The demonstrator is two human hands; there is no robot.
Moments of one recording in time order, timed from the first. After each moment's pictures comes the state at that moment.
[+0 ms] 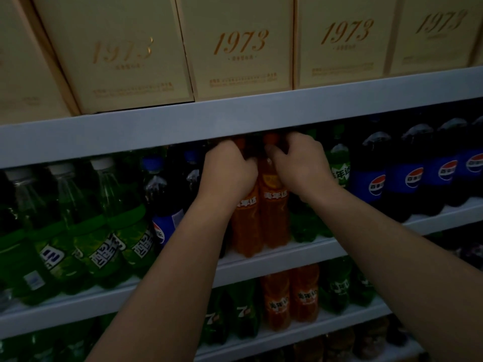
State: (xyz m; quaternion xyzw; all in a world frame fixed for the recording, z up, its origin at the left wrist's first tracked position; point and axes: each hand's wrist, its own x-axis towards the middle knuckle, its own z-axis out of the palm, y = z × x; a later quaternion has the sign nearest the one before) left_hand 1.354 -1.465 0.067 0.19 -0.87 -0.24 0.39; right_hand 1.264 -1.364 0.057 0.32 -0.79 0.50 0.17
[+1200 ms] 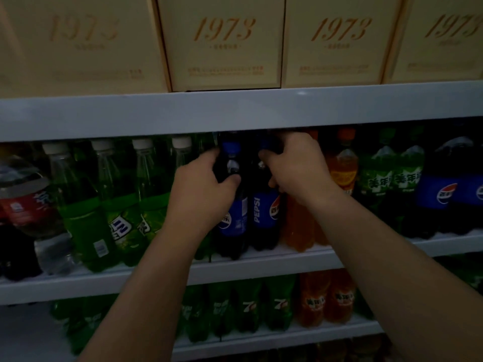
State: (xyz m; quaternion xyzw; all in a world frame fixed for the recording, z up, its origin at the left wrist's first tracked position) left_hand 1.473 -1.560 0.034 0.21 -0.85 -0.25 0.42; right_hand 1.342 -1.457 0.061 0.39 -0.77 0.50 0.09
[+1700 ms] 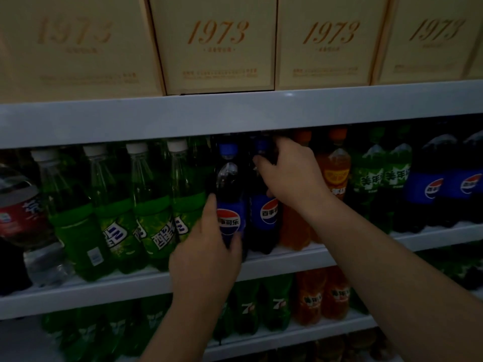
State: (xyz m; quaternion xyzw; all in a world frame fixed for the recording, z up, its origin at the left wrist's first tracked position) left_hand 1.500 -1.528 -0.045 0.27 -0.87 -0.09 0.40; right_hand 1.352 -1.450 0.053 0.40 -0.78 0.45 0.18
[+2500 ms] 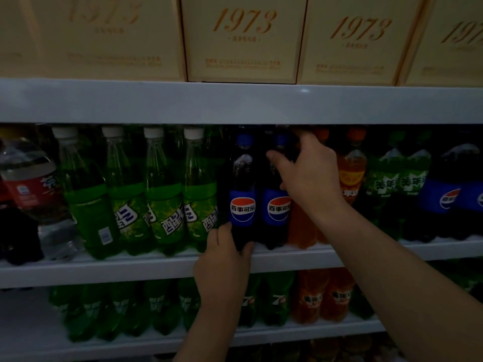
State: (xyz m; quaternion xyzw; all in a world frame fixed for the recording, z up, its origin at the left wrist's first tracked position) left_hand 1.473 -1.518 -0.101 0.35 -0.83 -0.15 0.41; right_hand 1.358 -1.447 0.046 0.40 -0.74 0.50 0.21
